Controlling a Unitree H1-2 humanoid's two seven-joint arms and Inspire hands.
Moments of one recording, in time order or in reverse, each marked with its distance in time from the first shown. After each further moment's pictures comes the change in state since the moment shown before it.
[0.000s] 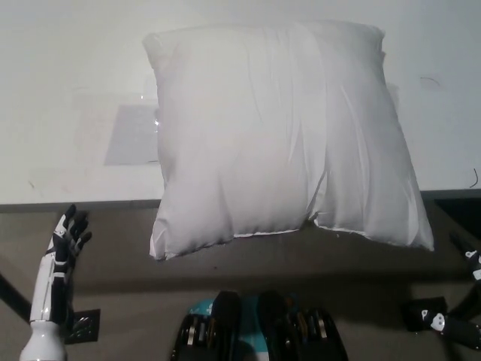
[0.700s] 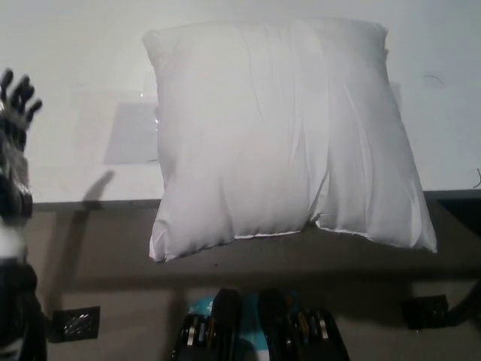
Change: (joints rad) left_arm -0.345 0.074 0.097 -0.114 -0.065 0.072 0.003; right_arm -0.350 -0.083 -0.248 -0.229 0.208 0.143 -0.003
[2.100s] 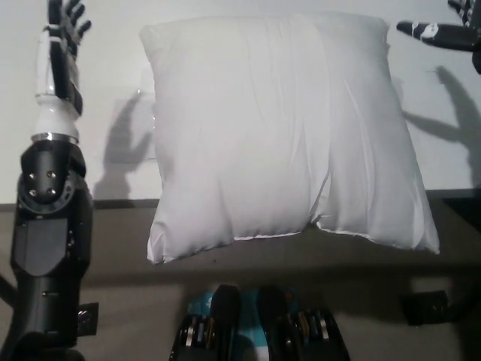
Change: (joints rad) left_arm -0.409 -0.031 -0.040 0.600 0.041 -0.052 0.068; right_arm -0.637 0.026 0.194 0.722 0.068 0.423 0.063
